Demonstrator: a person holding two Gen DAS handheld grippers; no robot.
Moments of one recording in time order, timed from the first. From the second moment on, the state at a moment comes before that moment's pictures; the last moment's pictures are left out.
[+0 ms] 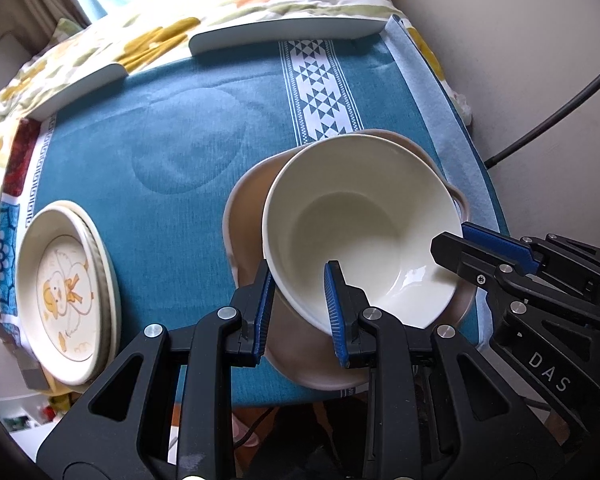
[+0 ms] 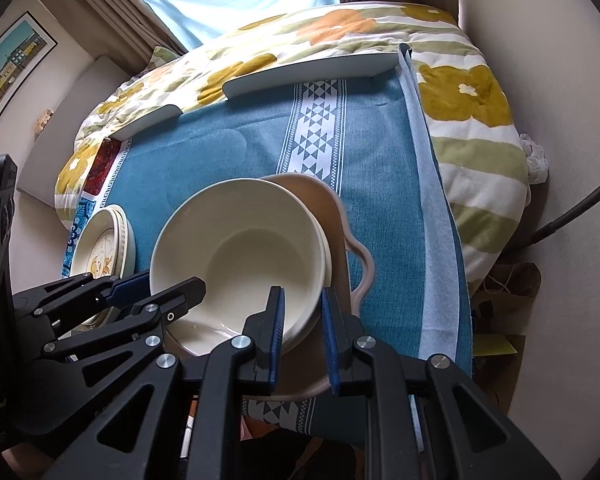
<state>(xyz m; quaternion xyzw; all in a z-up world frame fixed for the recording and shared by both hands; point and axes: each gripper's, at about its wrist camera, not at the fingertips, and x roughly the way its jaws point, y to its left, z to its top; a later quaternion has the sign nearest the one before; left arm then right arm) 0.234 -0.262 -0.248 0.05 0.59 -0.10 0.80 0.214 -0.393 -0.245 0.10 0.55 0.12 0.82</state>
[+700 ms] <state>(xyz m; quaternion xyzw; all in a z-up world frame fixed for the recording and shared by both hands) 0.226 -0.200 -0.141 0.01 0.48 -0.08 0.87 0.202 -0.426 -0.165 0.05 0.47 0.16 0.86</state>
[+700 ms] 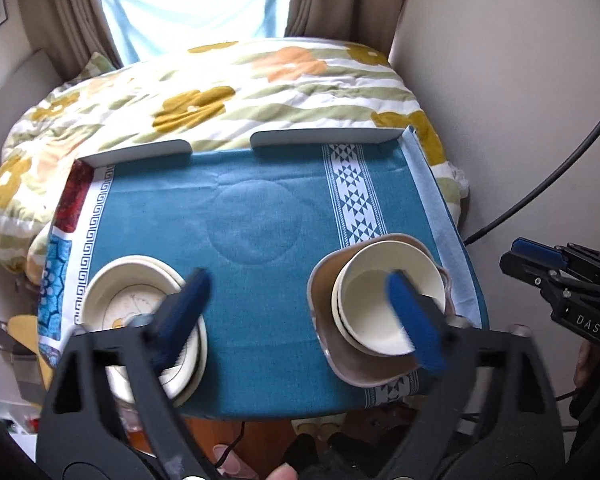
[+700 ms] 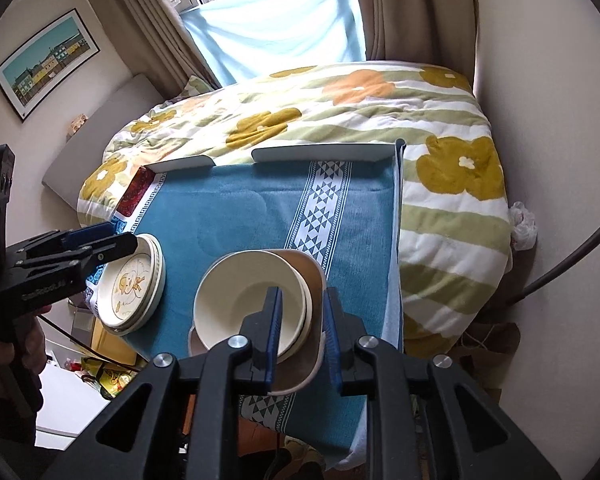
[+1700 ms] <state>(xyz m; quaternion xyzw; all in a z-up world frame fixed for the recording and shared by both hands) 0.233 -0.237 -0.288 0.09 0.67 -0.15 0.72 0.238 -0.395 -0.286 -0.10 0.66 0.19 0.72</state>
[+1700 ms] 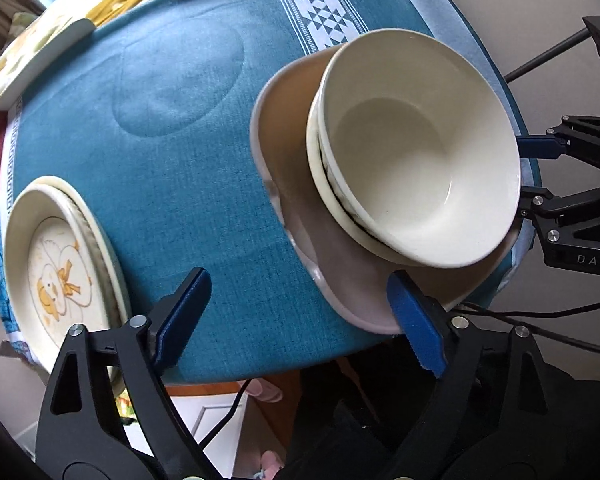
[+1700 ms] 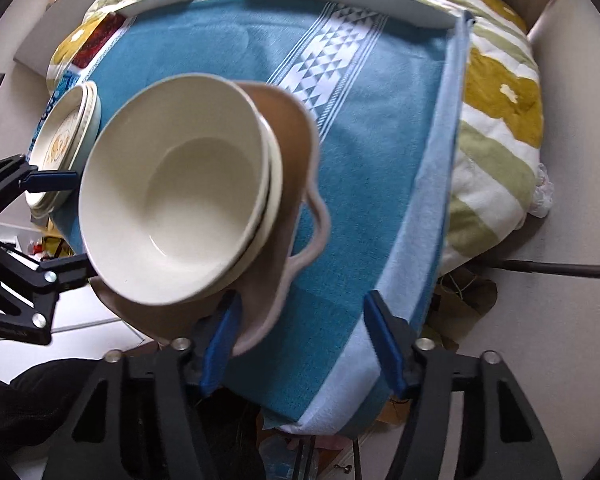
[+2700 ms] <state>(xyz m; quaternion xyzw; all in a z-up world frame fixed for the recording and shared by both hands) 0.206 -0.279 -0.296 0.13 0.62 -0.20 0.75 0.221 -0.366 -0.299 -0.12 0.62 0.24 0.74</state>
